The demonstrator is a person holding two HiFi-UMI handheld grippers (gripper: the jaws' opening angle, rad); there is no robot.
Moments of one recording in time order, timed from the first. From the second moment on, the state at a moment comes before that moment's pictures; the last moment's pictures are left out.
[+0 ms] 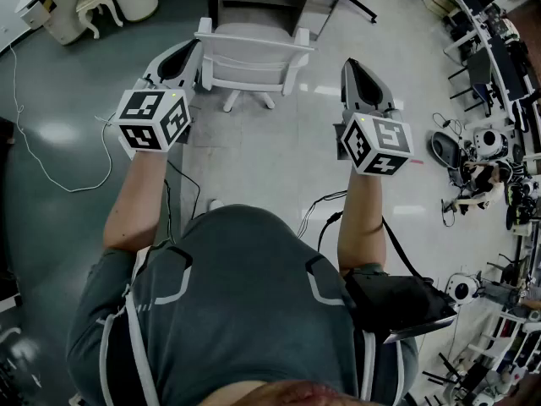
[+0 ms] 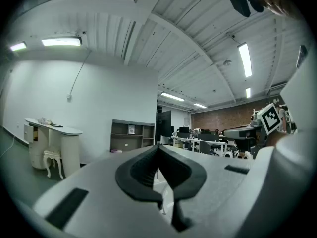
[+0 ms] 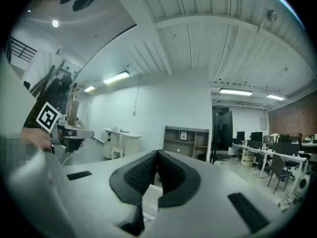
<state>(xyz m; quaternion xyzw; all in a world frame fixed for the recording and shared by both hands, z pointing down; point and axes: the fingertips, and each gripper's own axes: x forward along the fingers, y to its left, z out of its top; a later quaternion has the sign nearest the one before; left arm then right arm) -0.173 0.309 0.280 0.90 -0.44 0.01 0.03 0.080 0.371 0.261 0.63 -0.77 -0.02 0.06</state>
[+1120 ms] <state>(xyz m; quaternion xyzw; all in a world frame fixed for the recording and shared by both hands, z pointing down) -0.225 0.270 0.318 0.92 -0.40 0.04 0.02 0.024 0.352 0.289 0.64 -0.76 -0.02 0.10</state>
